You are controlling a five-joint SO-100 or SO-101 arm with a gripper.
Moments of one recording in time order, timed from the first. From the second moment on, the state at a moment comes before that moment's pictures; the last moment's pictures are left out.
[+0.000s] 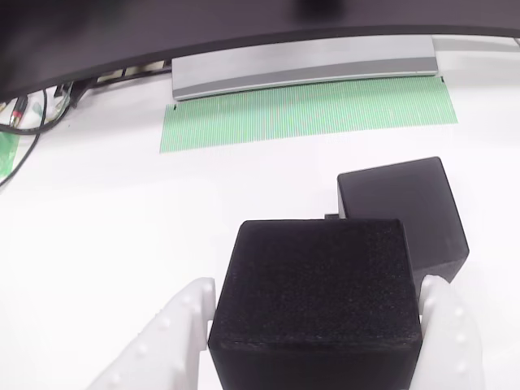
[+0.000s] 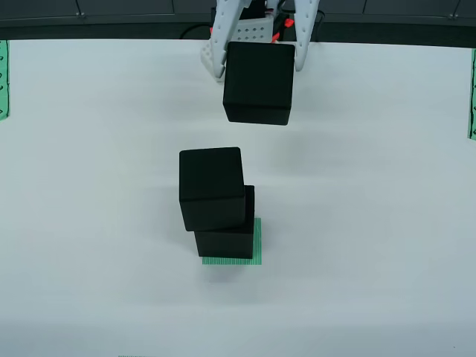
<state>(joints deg) -13.0 152.8 123.4 68.7 103.4</state>
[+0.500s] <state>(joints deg) -10.1 149.4 125.8 54.0 103.4</state>
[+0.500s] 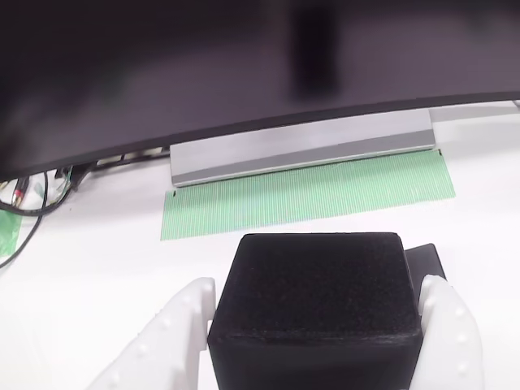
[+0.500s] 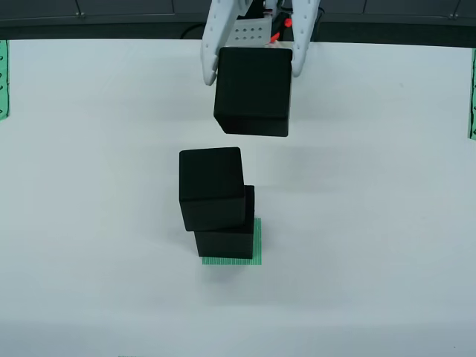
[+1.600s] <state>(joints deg) -2.5 149.3 139.7 28.7 98.5</state>
